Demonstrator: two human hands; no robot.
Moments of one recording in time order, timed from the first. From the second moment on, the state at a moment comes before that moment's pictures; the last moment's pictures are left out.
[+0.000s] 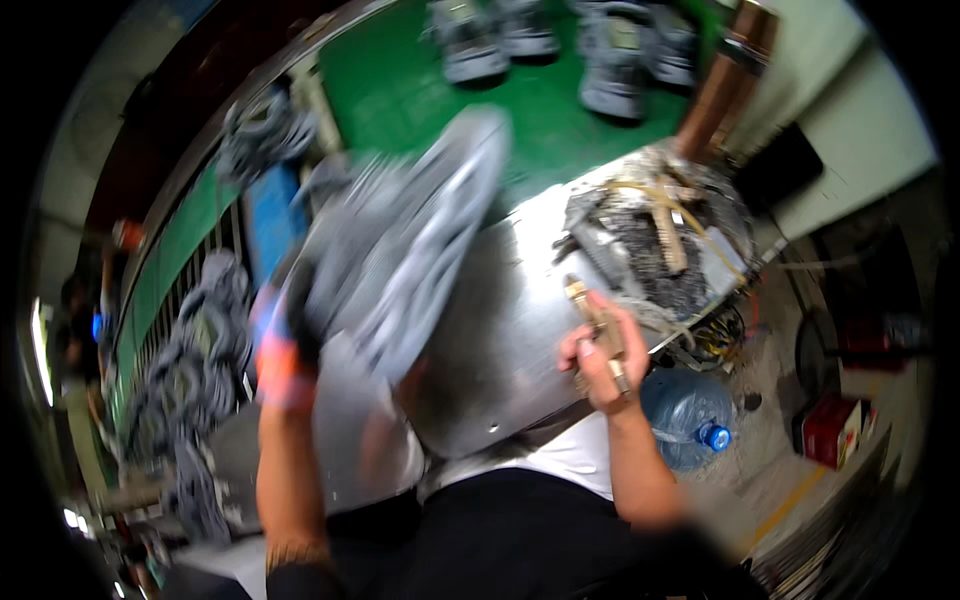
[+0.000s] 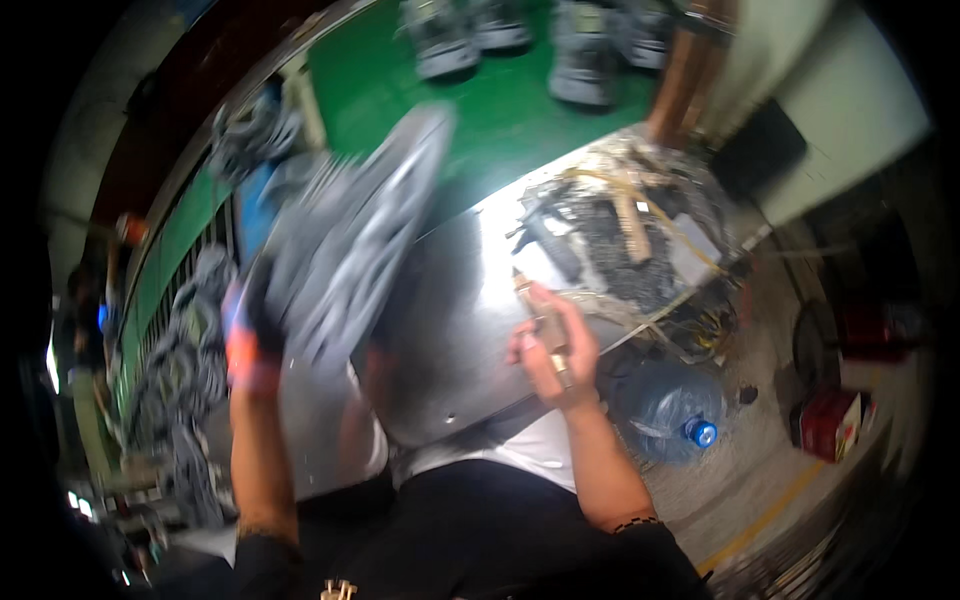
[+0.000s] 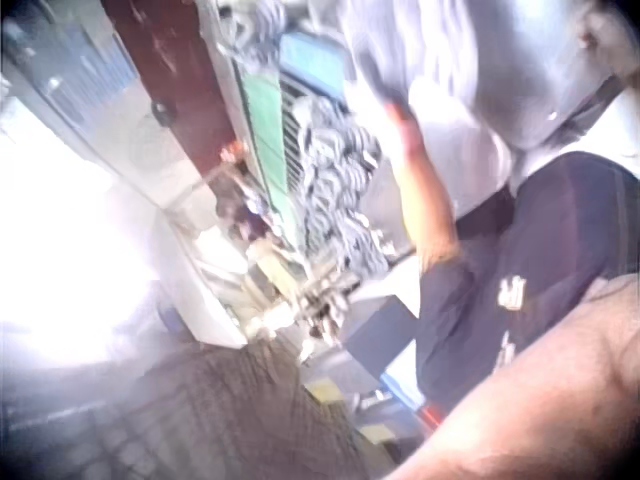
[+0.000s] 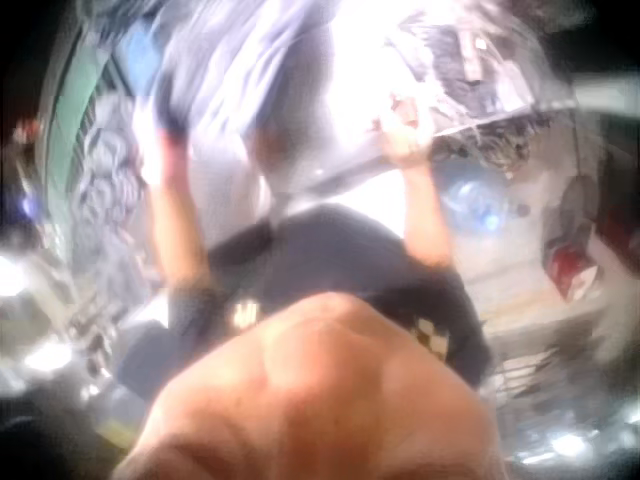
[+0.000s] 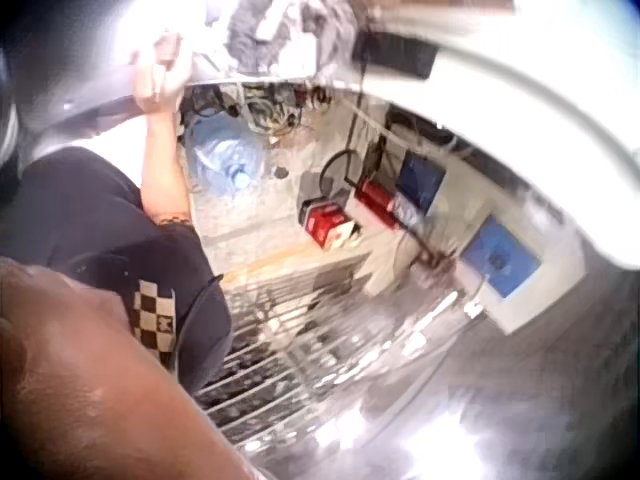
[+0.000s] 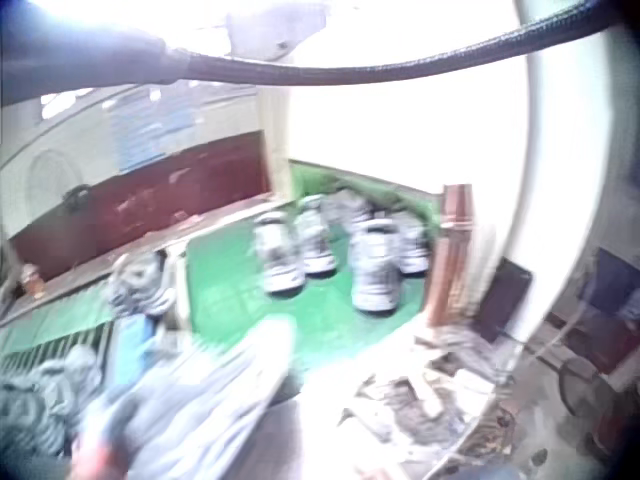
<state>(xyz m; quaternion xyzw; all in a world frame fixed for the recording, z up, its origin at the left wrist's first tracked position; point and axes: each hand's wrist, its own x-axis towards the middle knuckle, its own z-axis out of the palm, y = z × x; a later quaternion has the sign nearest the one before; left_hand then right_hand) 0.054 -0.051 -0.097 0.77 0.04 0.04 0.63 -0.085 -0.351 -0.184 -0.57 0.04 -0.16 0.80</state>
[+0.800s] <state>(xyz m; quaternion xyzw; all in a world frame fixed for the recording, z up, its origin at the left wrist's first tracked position) 0.266 0.271 -0.165 0.97 0.20 0.02 0.10 -0.079 -0.351 -0.180 -0.66 0.06 -0.21 0.72</state>
